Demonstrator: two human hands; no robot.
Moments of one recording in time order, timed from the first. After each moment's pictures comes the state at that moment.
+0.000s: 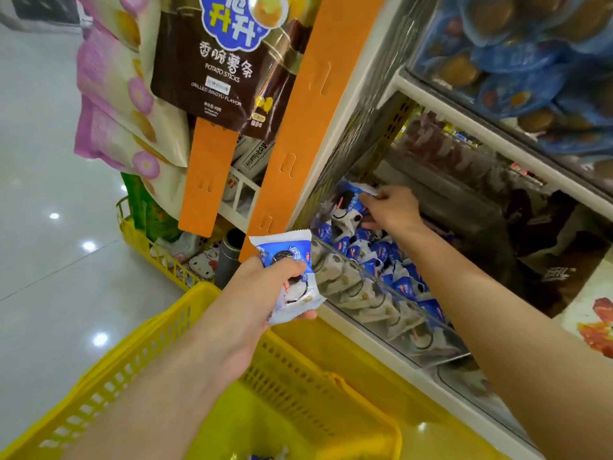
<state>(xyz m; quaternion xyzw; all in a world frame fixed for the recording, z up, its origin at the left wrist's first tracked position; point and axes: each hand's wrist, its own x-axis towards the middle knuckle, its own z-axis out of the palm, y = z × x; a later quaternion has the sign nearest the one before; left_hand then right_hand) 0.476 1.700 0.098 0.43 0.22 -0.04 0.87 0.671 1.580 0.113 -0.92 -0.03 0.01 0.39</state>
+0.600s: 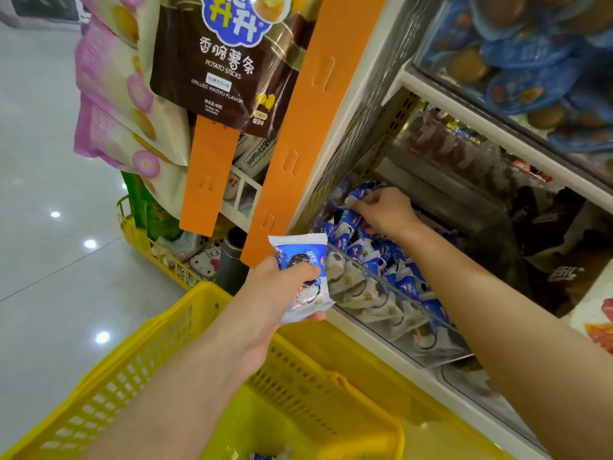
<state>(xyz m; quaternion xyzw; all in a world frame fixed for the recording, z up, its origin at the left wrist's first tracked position) 0.485 1.696 0.083 0.51 0.25 -0.05 0.82 0.671 1.583 0.109 -0.96 -0.09 0.05 0.25</state>
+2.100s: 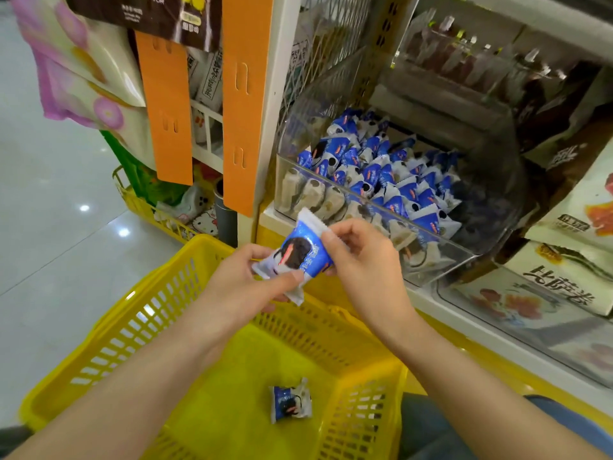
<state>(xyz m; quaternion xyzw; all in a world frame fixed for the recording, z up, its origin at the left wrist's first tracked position) 0.440 1.665 0.039 0.68 0.24 -0.04 0.69 0.504 1.533 0.046 -0.84 -0.14 0.01 0.53</state>
